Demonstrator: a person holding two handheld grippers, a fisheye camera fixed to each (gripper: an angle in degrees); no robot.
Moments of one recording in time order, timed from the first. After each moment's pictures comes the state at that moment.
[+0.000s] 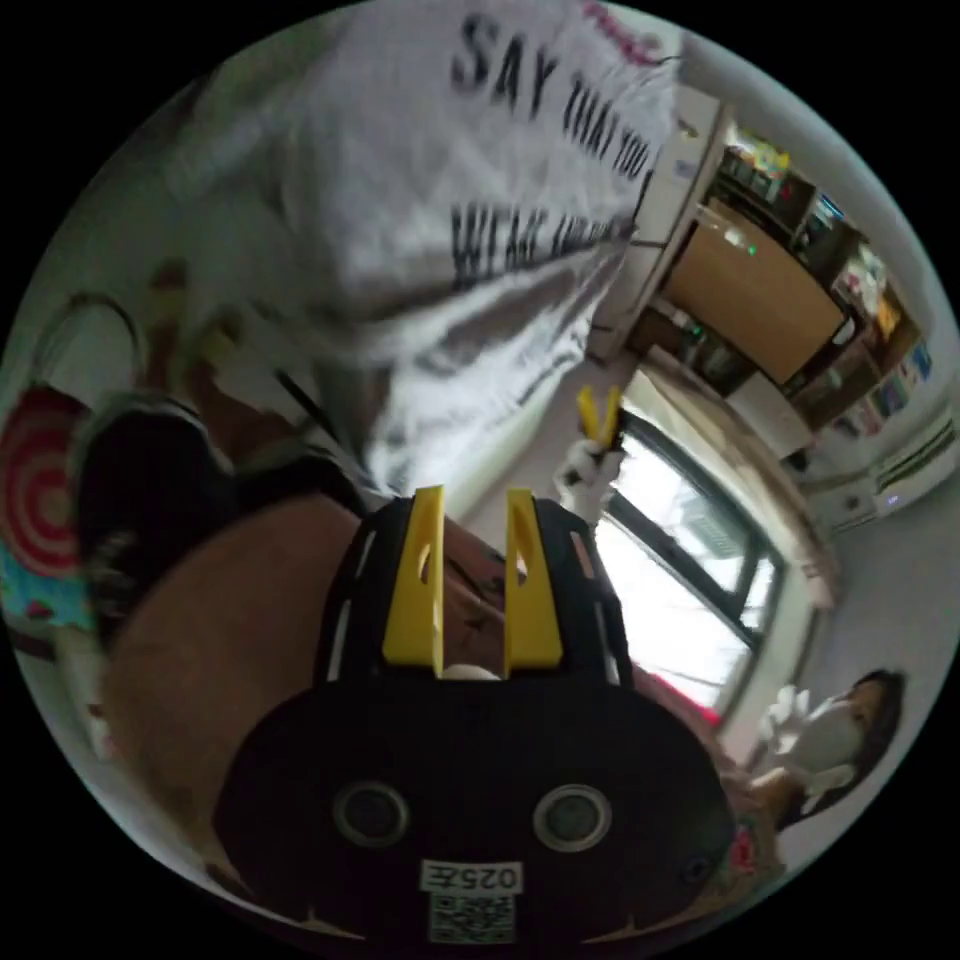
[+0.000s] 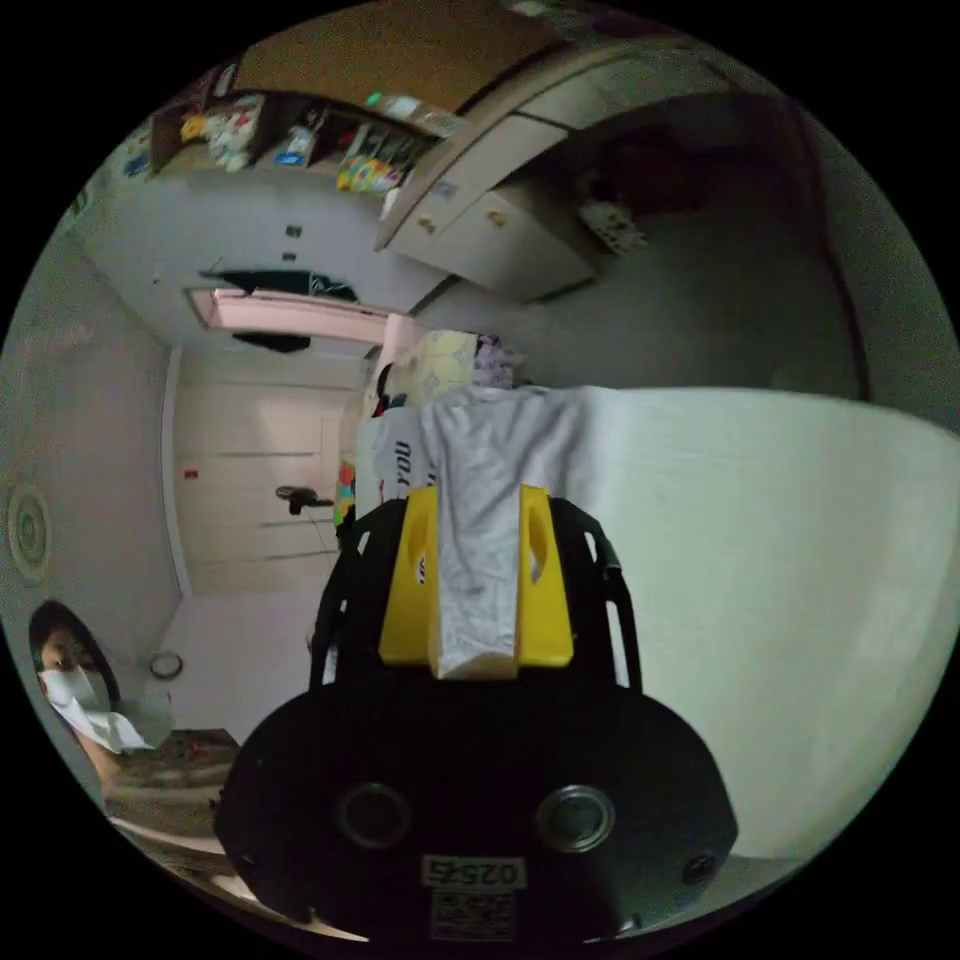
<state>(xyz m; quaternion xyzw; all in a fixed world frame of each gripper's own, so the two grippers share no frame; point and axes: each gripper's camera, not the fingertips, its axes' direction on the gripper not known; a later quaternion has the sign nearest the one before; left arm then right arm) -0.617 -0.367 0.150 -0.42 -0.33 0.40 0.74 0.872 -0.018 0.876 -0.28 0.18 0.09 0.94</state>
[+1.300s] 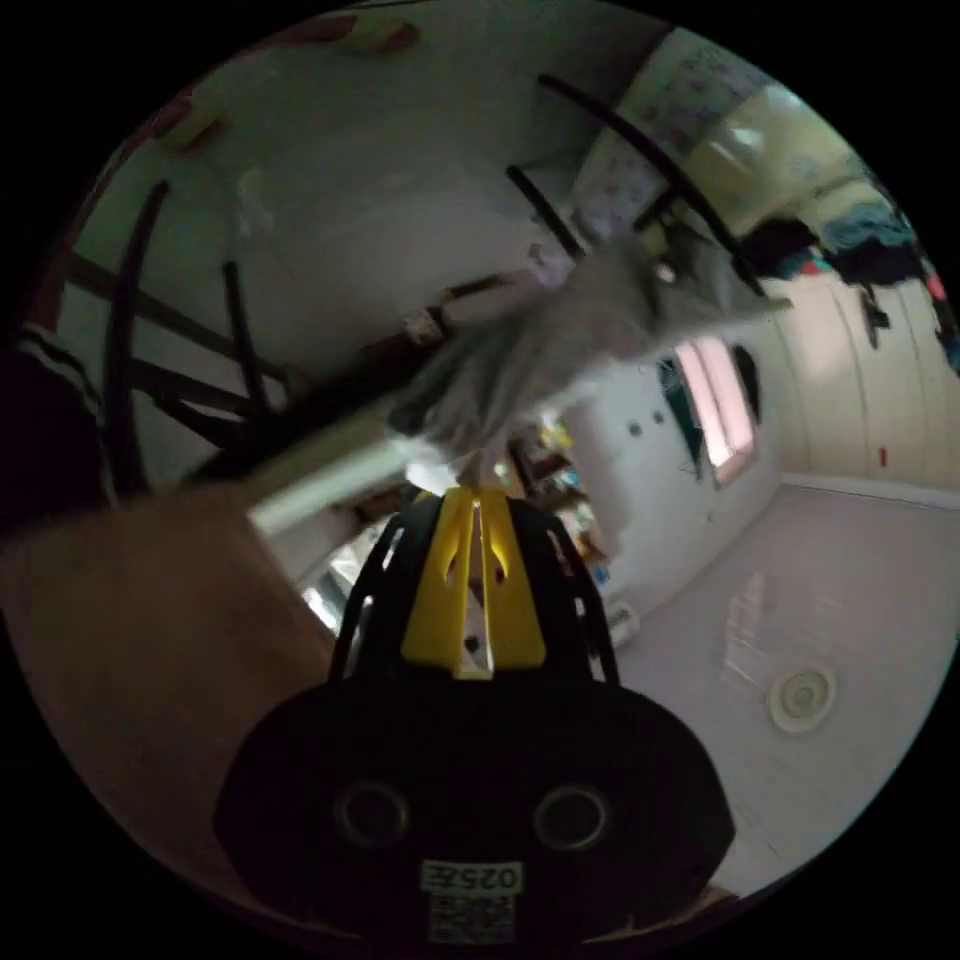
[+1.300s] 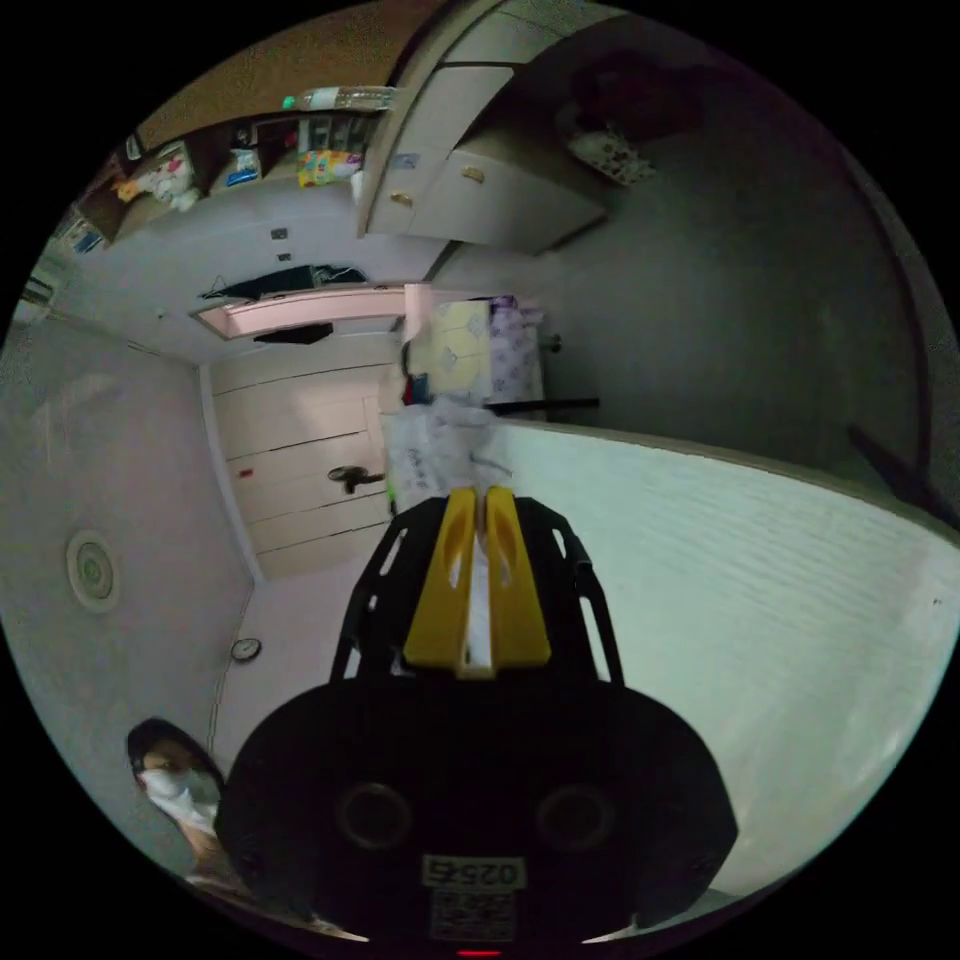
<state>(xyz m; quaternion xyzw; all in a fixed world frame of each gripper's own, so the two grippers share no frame) -1.037 -0.383 0.075 -0.29 0.20 0.09 0.93 0.951 0.001 1.000 -0.35 0.06 0.16 0.92</state>
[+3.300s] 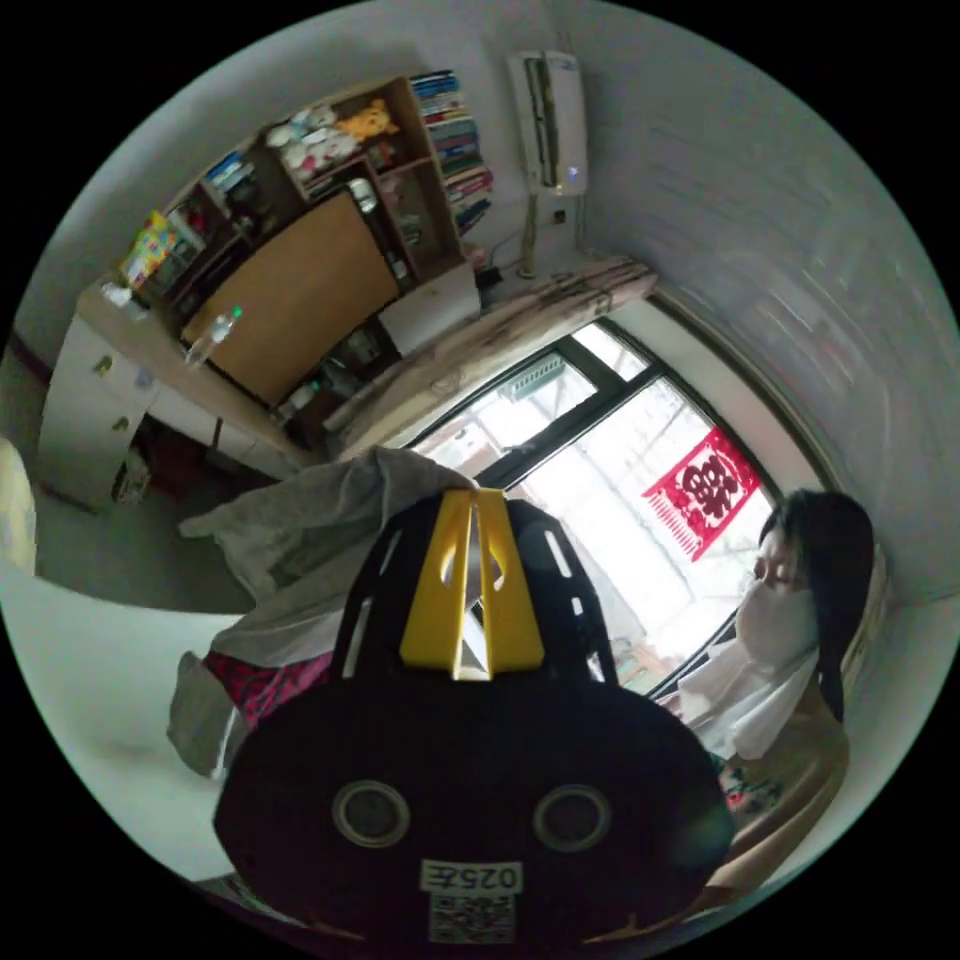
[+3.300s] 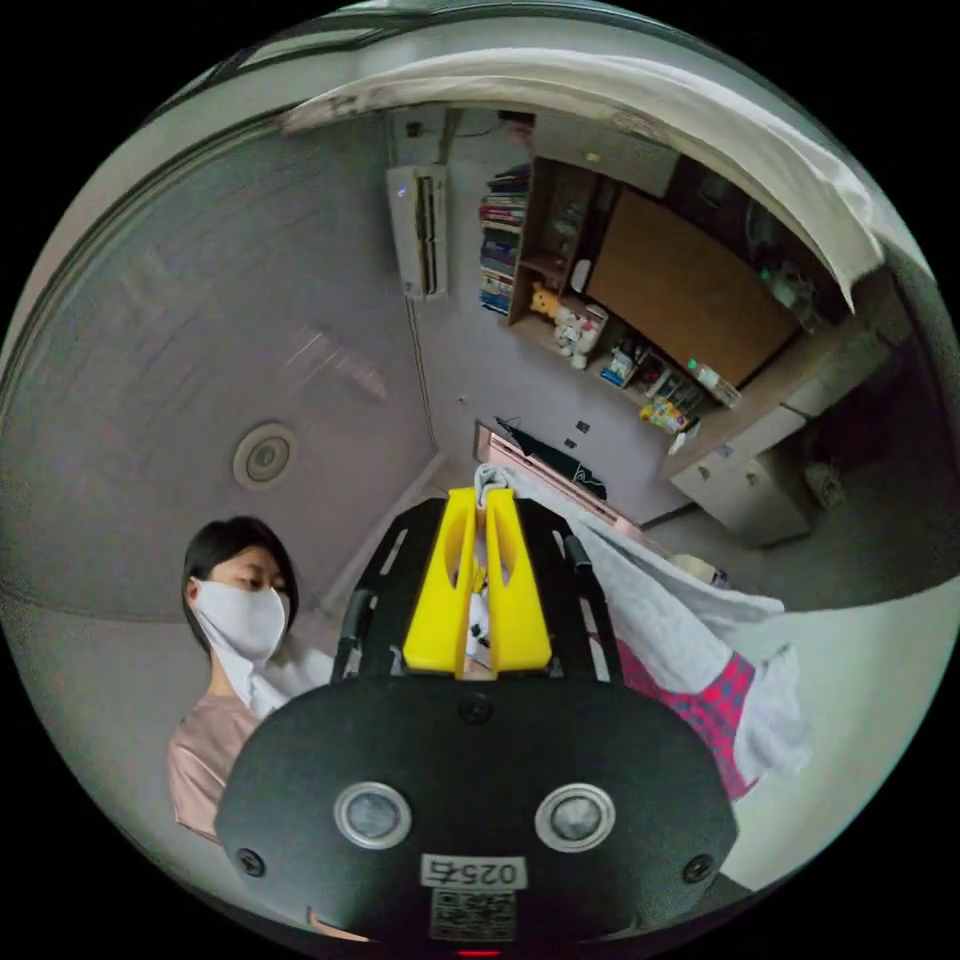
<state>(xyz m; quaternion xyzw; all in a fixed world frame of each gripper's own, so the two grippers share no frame) -0.670 0.270 0.058 -0.56 0.05 0.74 0.36 0.587 0.126 0.661 0.02 -0.16 -0.11 0.98</state>
